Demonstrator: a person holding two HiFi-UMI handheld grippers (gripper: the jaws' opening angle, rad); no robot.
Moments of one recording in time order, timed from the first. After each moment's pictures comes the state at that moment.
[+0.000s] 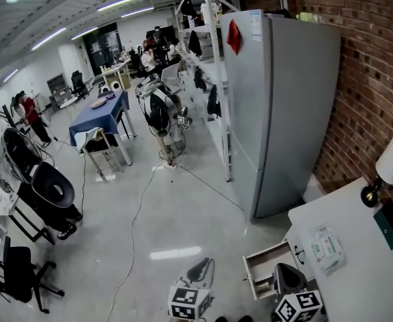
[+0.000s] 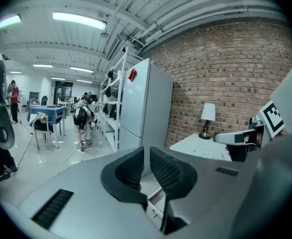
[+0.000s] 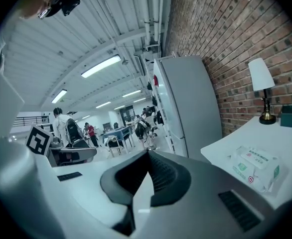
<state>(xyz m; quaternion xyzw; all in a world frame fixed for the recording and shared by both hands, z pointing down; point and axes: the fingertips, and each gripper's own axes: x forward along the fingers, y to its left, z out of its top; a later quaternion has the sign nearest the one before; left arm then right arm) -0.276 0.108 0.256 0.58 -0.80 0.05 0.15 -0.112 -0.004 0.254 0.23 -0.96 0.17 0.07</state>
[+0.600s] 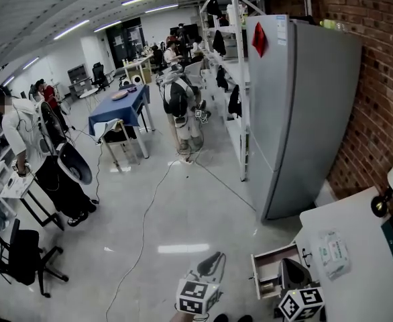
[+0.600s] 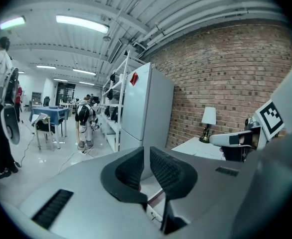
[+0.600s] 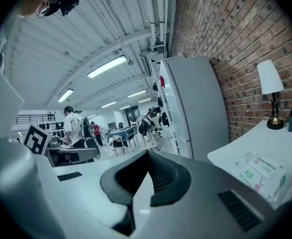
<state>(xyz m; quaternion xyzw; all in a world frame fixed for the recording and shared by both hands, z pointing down) -0.268 0.122 0.241 0.57 -0.81 0.04 0.14 -0.127 0.008 0.238 0.19 -0.97 0.15 0.07</state>
